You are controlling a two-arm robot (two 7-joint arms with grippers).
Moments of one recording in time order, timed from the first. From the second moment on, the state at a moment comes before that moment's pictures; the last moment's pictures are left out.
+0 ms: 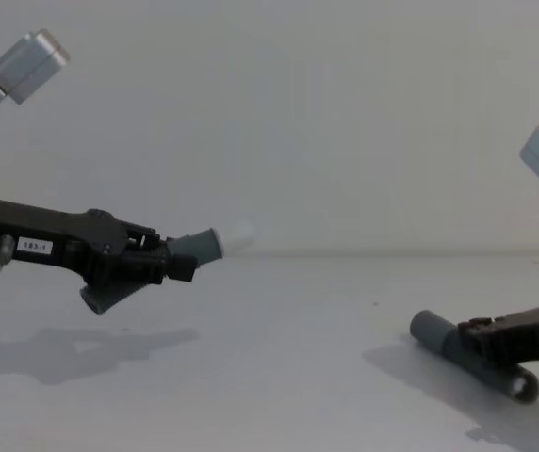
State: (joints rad) left arm -0.75 0.51 0.59 -1.04 -0.42 -0.03 -1.10; right arm 0.21 0.33 -0.34 -1.59 0.19 0.50 0.18
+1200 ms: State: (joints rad) left arm -0.74 0.53 0.62 -1.06 -0.43 -0.01 -1.06; right arm 0.21 0.33 -0.34 -1.59 0.19 0.50 0.18
